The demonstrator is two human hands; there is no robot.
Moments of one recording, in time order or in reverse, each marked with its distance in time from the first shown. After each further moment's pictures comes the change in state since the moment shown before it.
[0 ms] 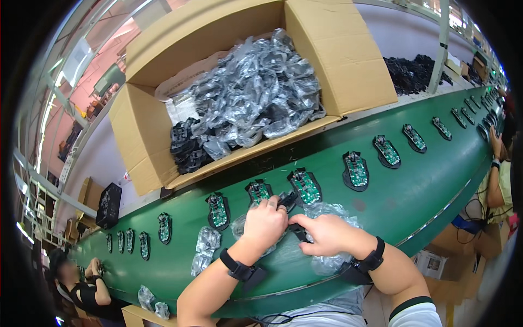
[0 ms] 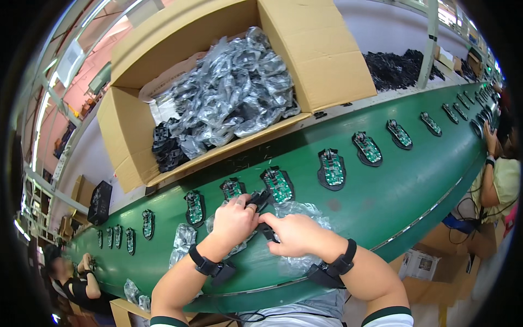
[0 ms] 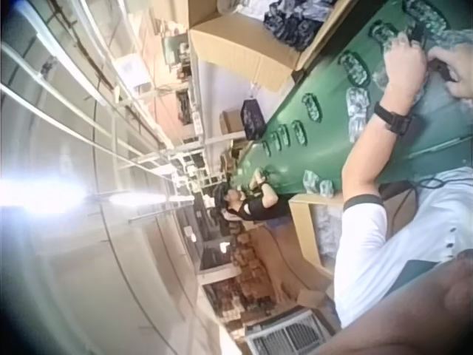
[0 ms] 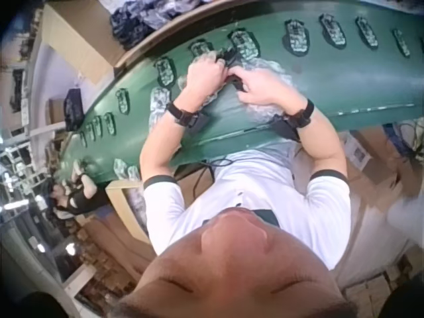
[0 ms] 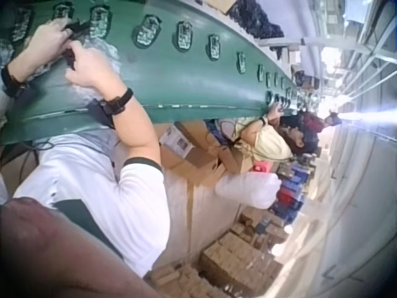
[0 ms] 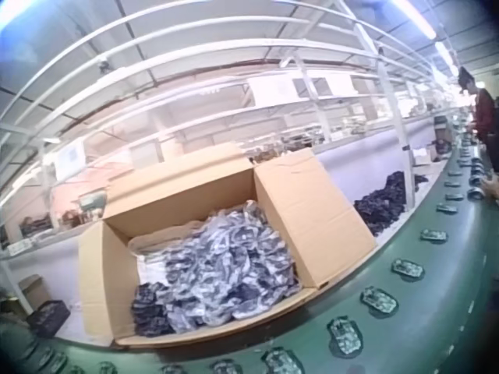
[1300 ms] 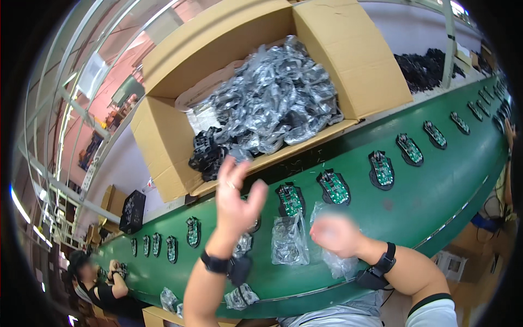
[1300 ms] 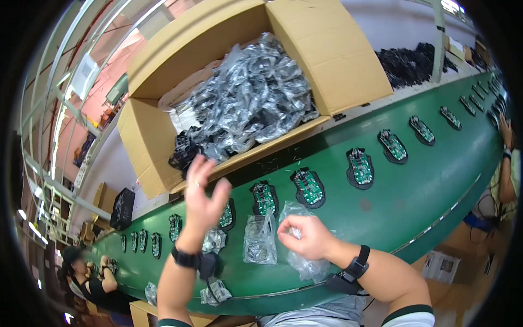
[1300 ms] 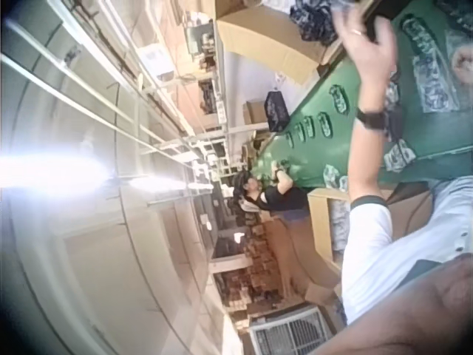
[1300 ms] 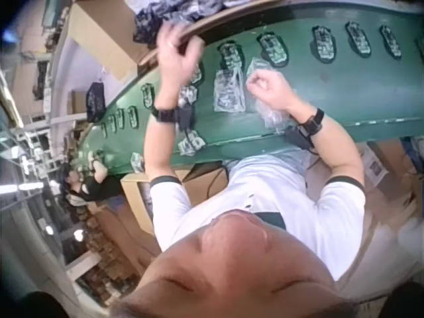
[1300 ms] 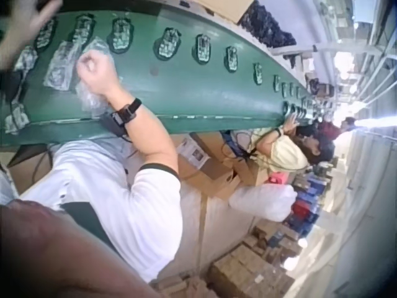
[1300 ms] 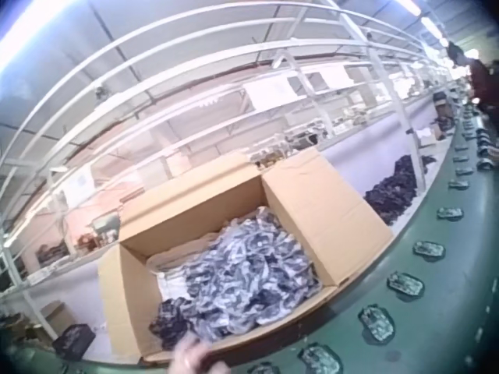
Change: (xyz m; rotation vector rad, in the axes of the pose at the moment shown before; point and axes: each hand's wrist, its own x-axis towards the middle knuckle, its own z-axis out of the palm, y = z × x) left_hand 0.012 -0.078 -0.074 -0.487 0.569 -0.145; right_hand 0.013 0.018 0.043 0.645 0.425 -0.203
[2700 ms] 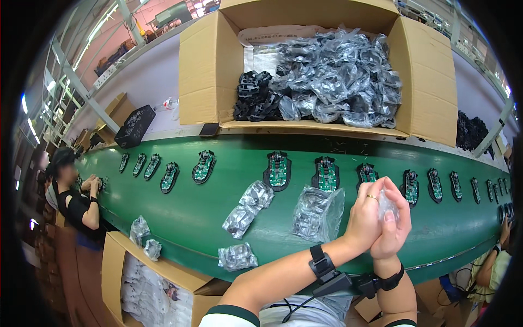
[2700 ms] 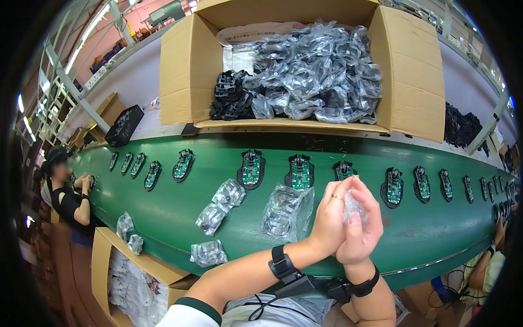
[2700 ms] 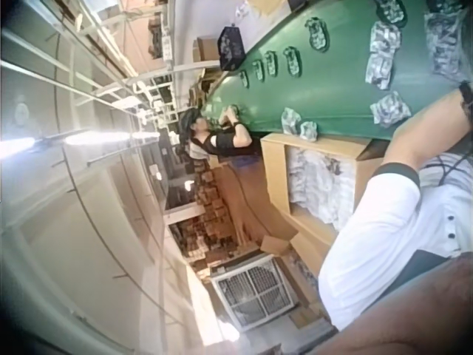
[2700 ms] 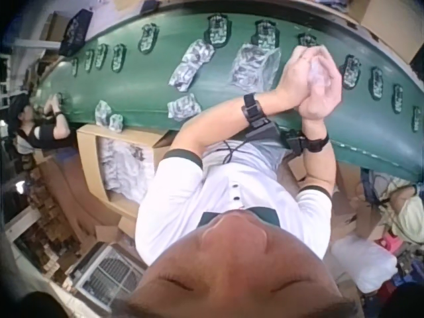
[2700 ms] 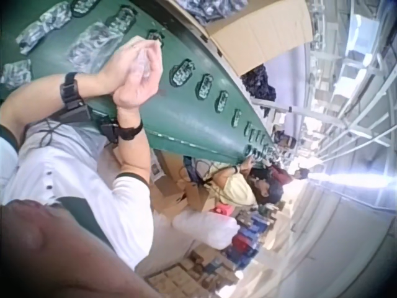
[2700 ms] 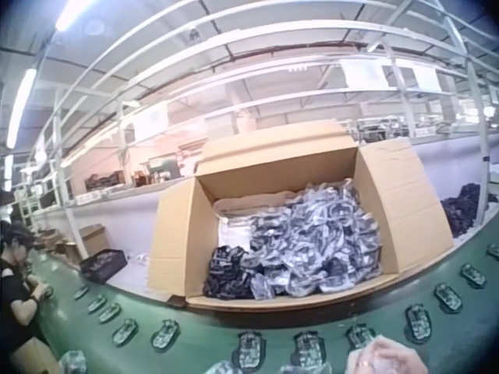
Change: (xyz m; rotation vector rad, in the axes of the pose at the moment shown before) left_hand -0.055 0.150 0.137 -0.579 0.175 -0.373; right_hand -0.006 -0.049 -0.015 -0.031 0.431 -0.388
